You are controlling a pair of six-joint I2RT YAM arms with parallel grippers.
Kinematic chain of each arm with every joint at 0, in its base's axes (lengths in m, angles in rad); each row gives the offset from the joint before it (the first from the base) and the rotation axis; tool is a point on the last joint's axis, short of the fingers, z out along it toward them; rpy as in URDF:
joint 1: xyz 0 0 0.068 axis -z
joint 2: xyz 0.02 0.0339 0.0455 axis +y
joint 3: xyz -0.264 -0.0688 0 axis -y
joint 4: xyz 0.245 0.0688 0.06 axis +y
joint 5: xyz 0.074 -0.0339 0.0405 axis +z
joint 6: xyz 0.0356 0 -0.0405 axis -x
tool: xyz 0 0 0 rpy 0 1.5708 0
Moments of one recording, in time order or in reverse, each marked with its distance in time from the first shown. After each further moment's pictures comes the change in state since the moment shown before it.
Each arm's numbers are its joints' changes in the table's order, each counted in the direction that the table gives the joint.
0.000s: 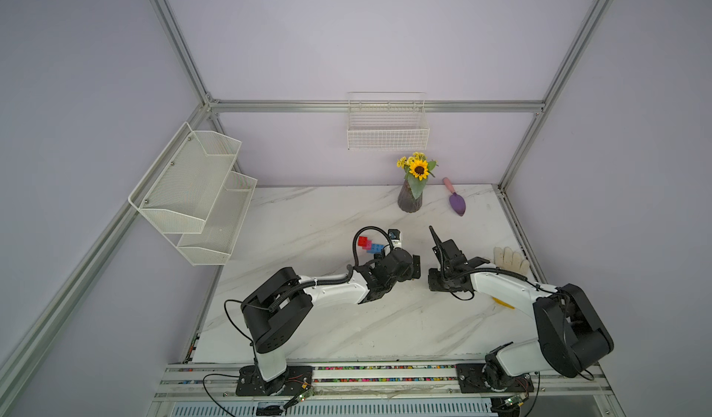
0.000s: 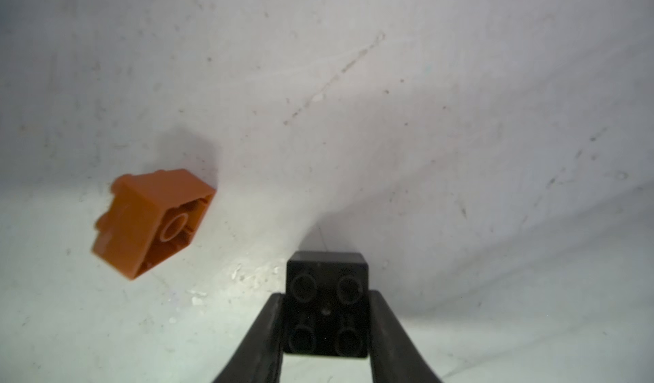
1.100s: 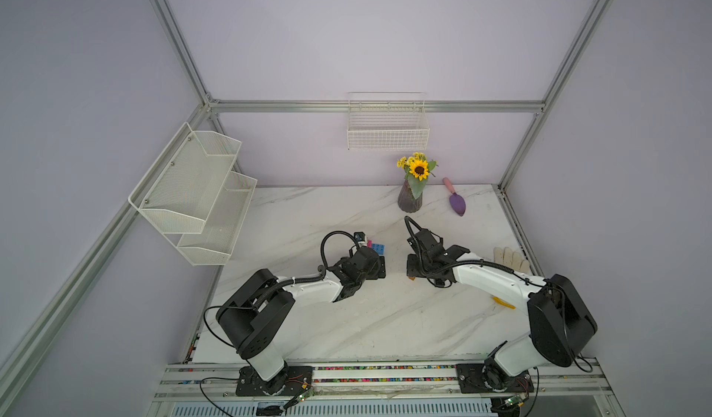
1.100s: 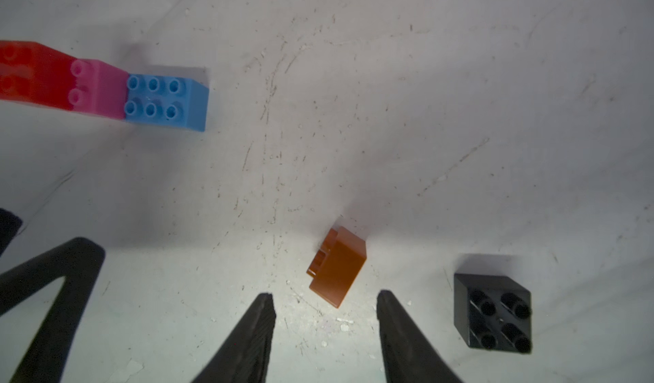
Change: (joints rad) left arm -0.192 -0.105 -0.240 0.003 -0.068 -0.034; right arm -0.223 0.077 0.235 0.048 -0.142 -0.224
